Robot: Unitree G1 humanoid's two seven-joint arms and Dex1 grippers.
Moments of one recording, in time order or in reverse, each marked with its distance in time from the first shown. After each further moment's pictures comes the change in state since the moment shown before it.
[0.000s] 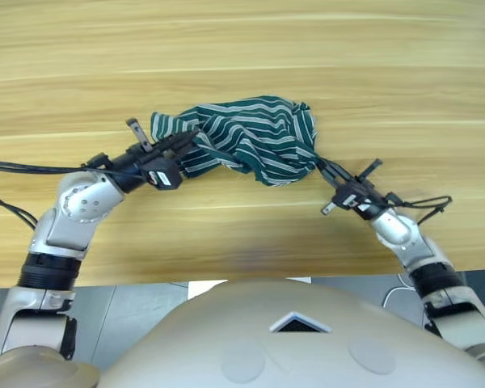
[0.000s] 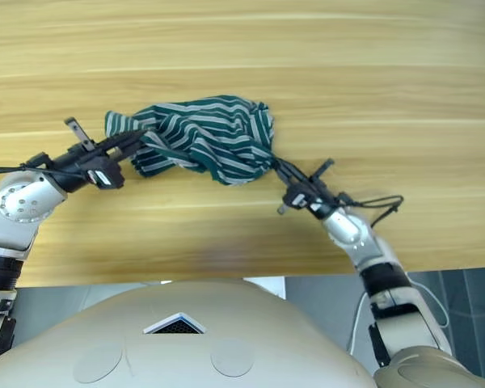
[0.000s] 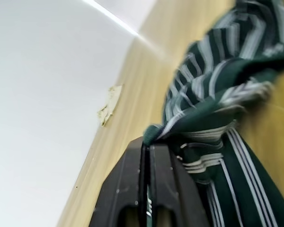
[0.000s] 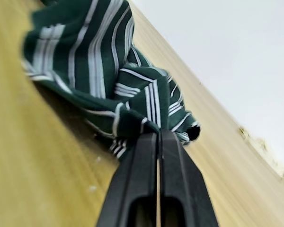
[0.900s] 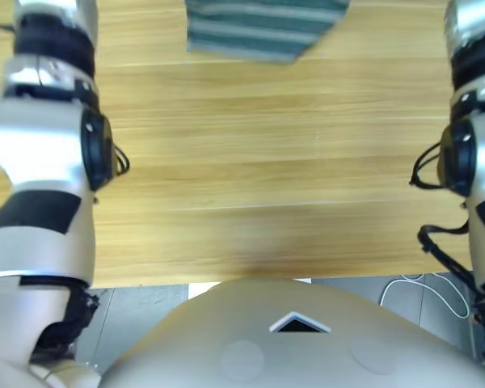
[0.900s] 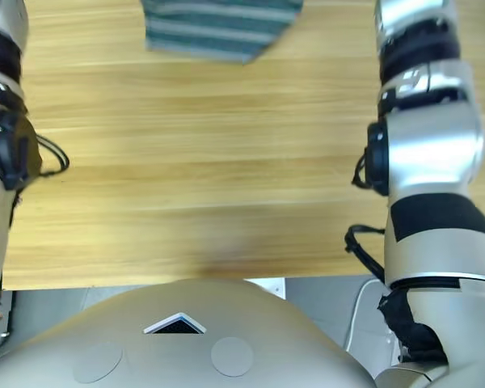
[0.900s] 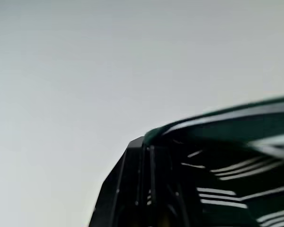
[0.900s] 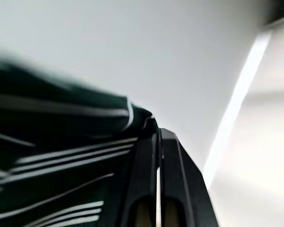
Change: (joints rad) left arm -1.474 -0.315 0.079 1.251 -0.173 0.168 0.625; right arm -1.518 0.197 -0.084 0.839 -0.071 0.528 -0.714
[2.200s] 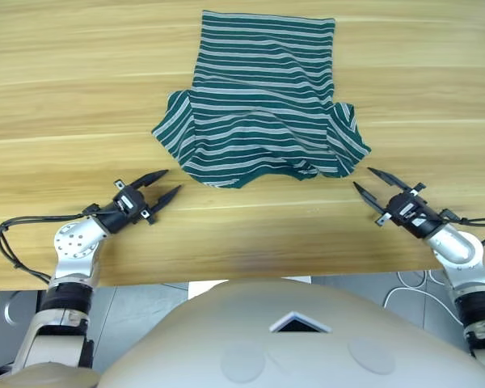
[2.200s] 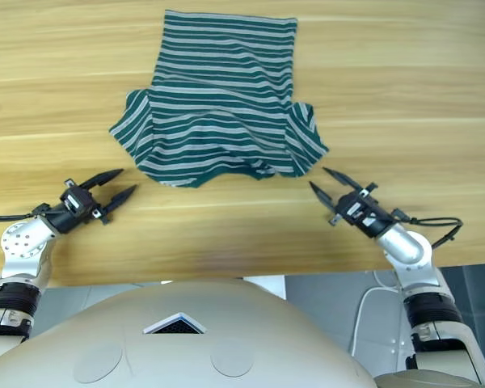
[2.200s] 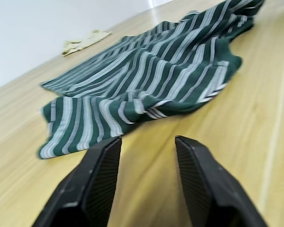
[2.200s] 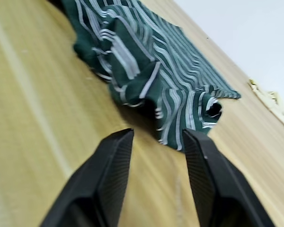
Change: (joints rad) left arm 1.605 0.206 -0.029 -0.796 -0.238 -0.278 -0.976; right arm 1.632 -0.330 -0.086 -0.821 0.271 -0.429 1.029
